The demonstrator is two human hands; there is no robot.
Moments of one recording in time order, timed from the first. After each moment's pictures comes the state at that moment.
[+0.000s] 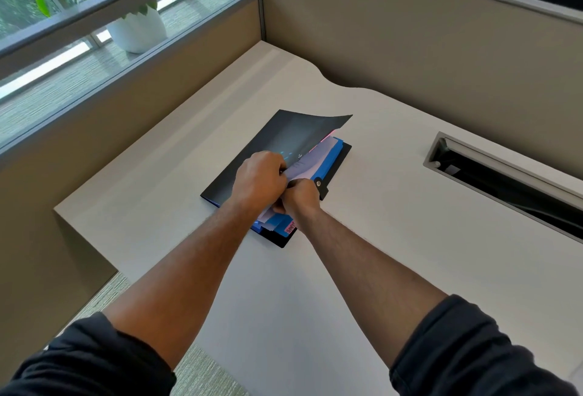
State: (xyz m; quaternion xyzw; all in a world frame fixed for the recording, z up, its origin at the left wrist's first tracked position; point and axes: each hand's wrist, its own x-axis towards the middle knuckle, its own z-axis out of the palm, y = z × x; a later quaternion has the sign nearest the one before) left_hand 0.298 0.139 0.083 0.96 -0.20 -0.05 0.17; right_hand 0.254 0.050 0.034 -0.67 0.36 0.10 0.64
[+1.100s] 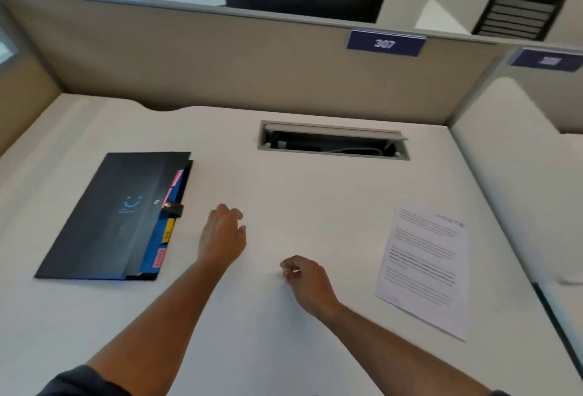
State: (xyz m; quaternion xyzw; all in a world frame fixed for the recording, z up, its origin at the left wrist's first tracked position) left_hand 0.126 0.012 0.019 0.89 -0.39 -0.09 0.22; right_hand -0.085 -0.052 -0.005 -0.74 0.46 -0.04 0.49
